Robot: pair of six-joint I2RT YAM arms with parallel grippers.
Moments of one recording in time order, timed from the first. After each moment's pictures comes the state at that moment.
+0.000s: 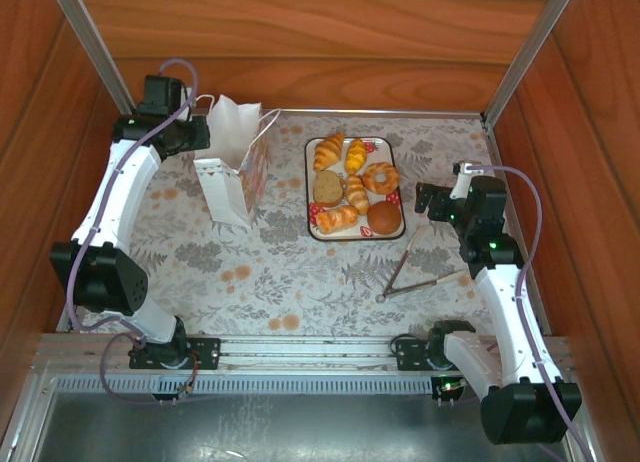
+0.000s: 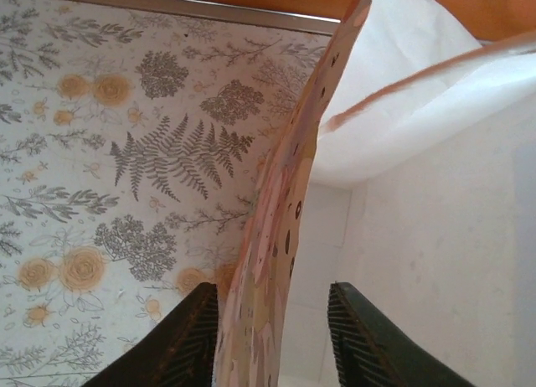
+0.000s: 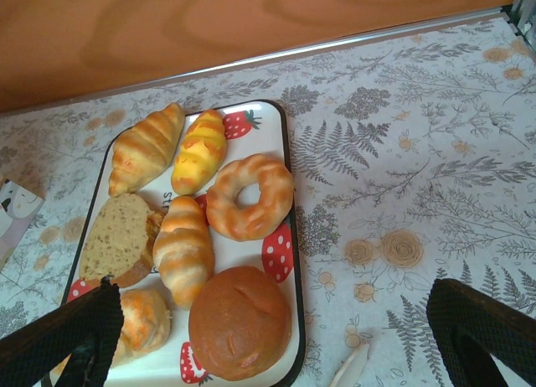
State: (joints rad) left arm -0.12 1.59 1.64 -0.87 0.06 -0.23; right arm 0.06 0.88 0.79 -0.42 -0.12 0.17
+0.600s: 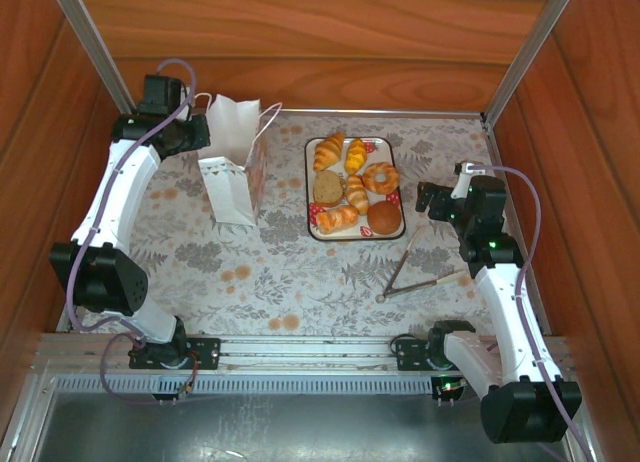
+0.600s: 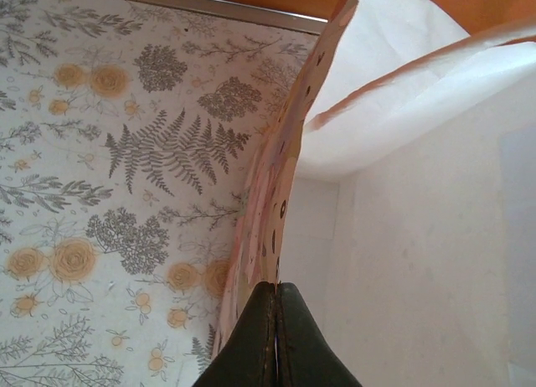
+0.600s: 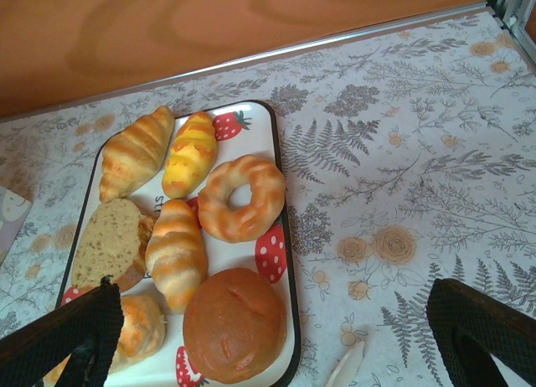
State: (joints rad) left arm -0.13 1.58 1.64 -0.88 0.07 -0.30; right arm 0.06 0.88 0.79 -0.42 -0.10 0.19
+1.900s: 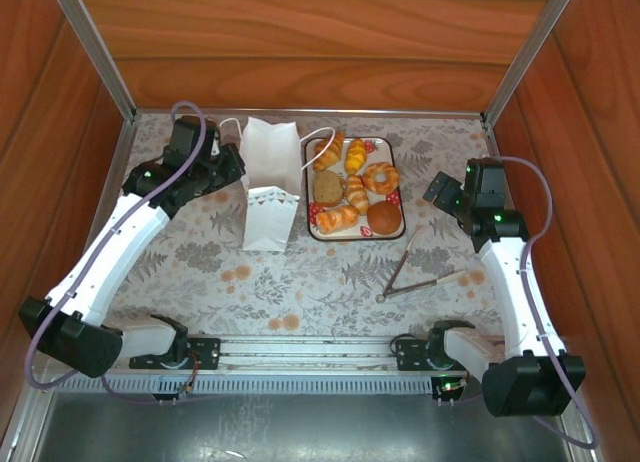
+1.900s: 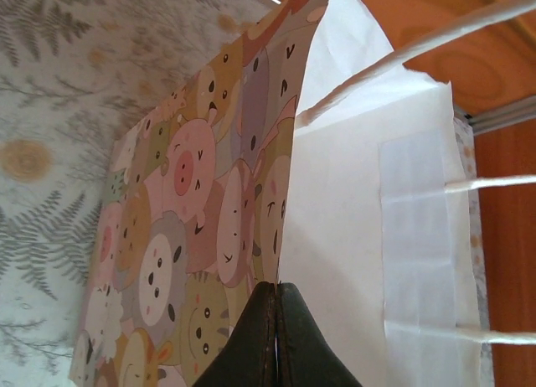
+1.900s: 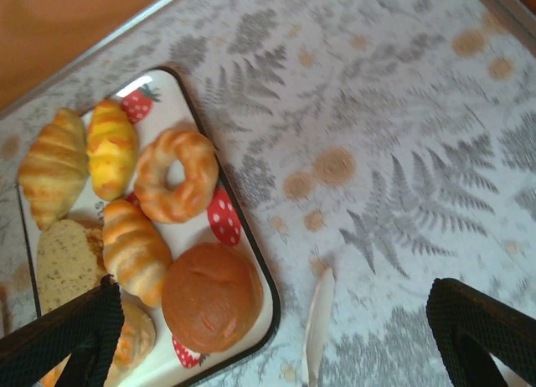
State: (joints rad) left arm -0.45 1.27 1.34 -0.76 0.05 -0.80; right arm 0.06 1.05 1.02 -0.76 0.09 0.51
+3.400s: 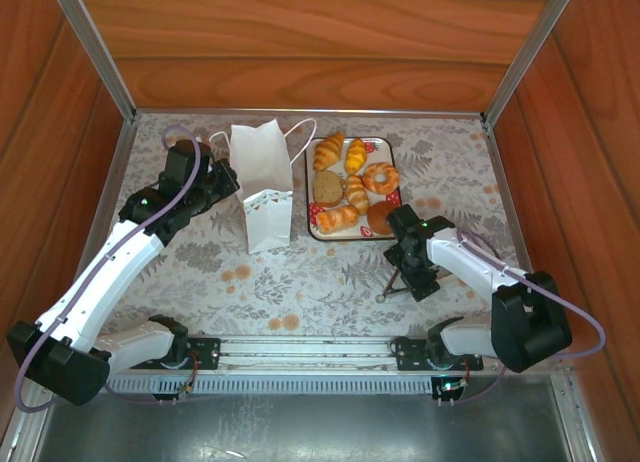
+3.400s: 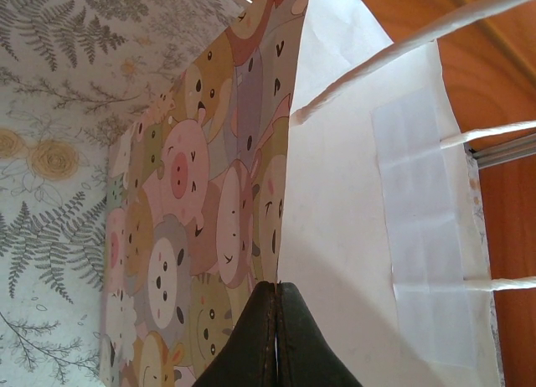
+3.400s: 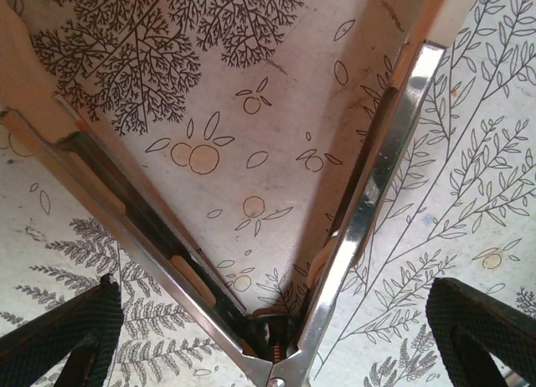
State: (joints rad) left arm -0.46 1.12 1.13 -0.63 -0.05 -0.83; right arm 0.47 1.30 0.72 -0.98 0.09 1.48
